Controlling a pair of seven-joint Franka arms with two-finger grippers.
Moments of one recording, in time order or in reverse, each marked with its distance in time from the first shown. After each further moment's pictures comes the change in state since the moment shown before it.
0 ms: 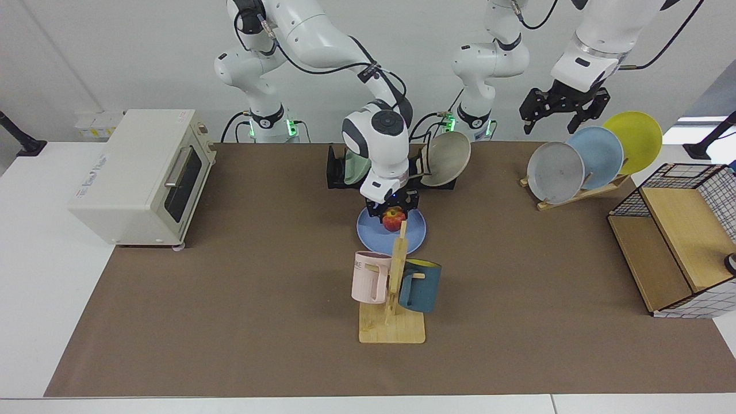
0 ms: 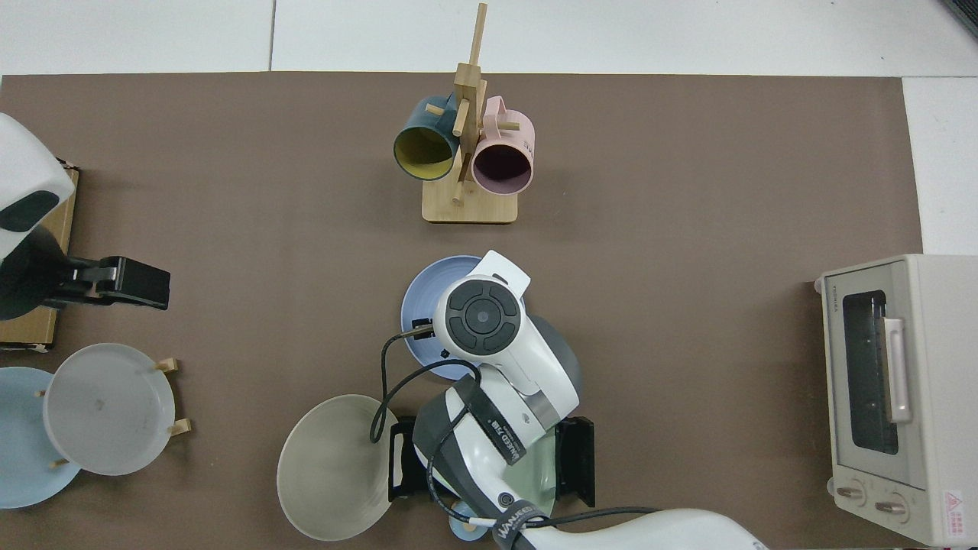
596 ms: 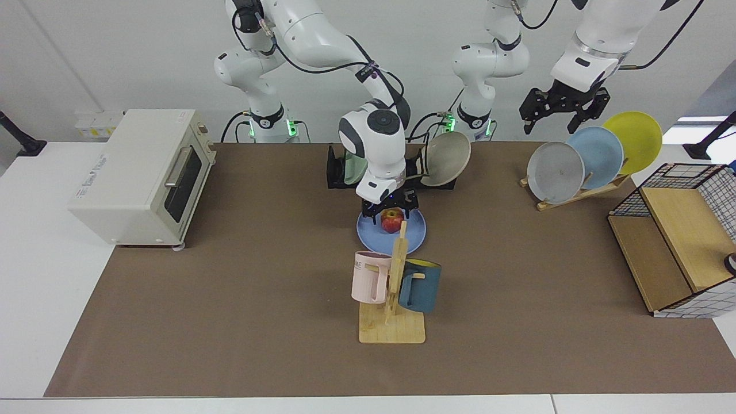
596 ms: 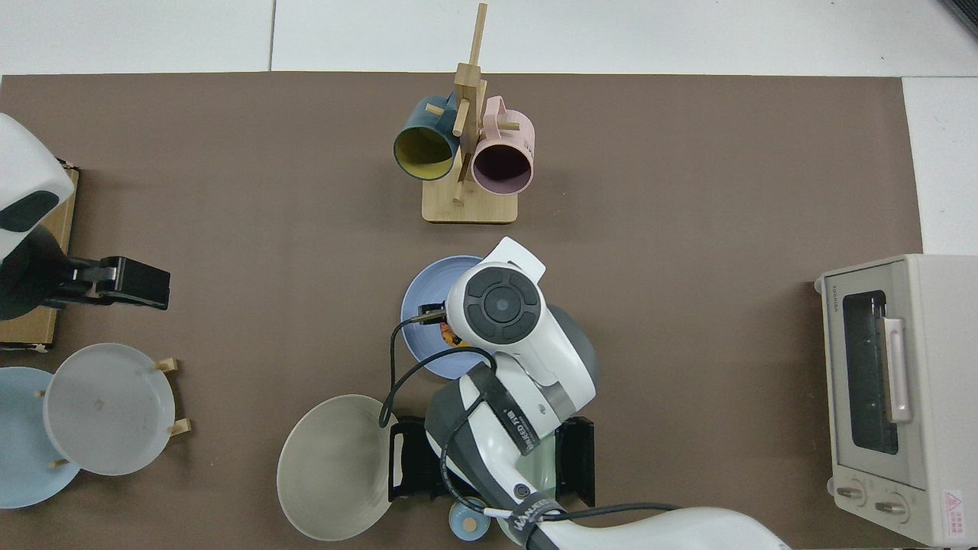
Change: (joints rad) left arm 0.000 0.000 0.000 0.000 0.000 0.000 0.000; right arm -0.013 -0.023 -0.027 0.007 0.000 0.004 0.000
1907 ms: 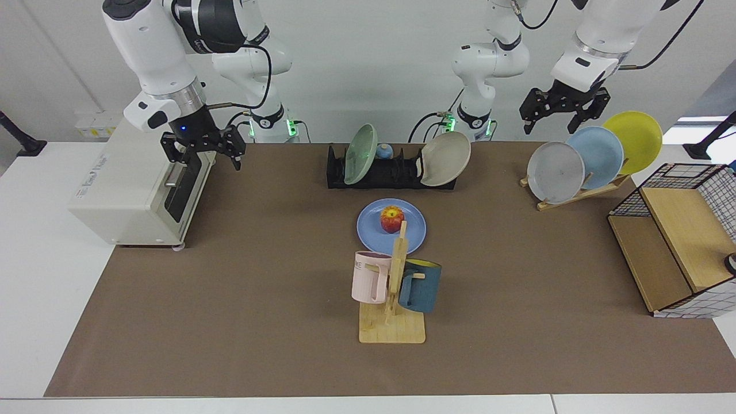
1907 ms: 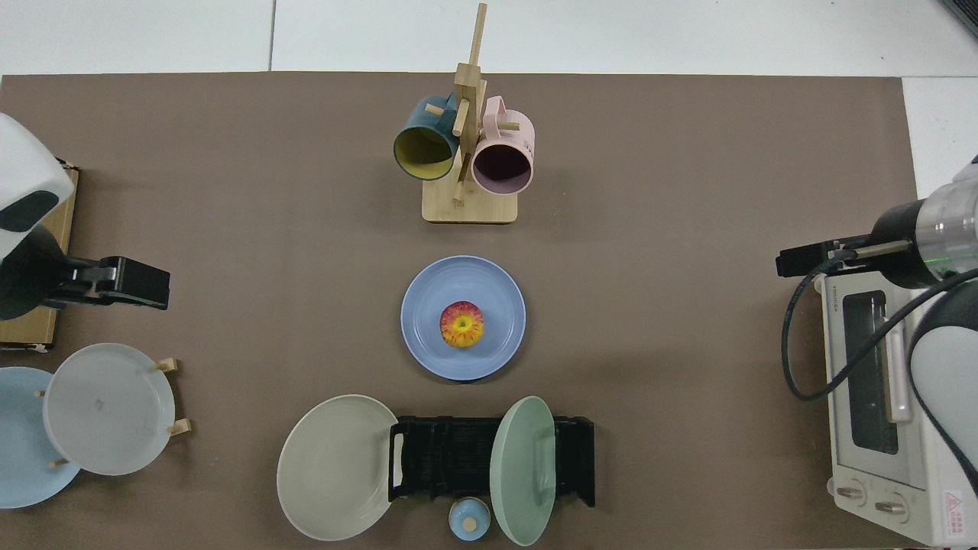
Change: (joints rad) left arm 0.000 0.000 0.000 0.000 0.000 0.000 0.000; right arm -0.576 -0.473 -0.020 0.004 -0.036 -0.544 -0.547
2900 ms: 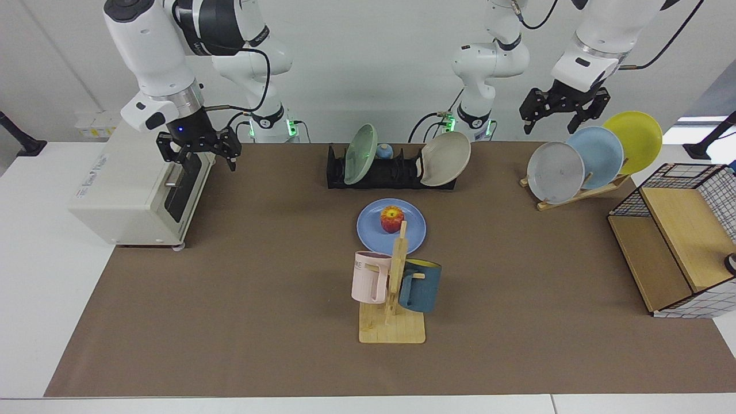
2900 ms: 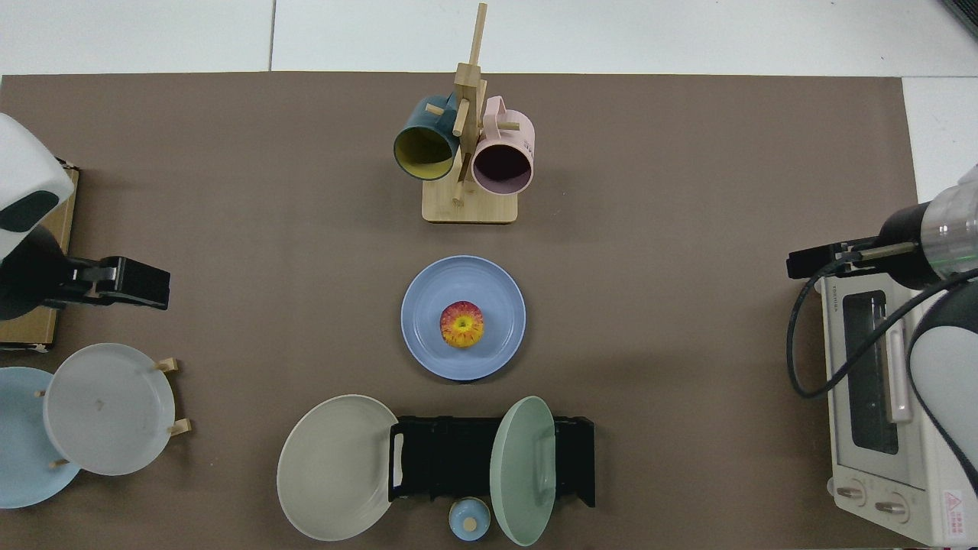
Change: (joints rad) left arm 0.000 0.000 0.000 0.000 0.000 0.000 0.000; right arm -0.018 -0.001 0.007 -0.005 -0.036 -0.002 0.000
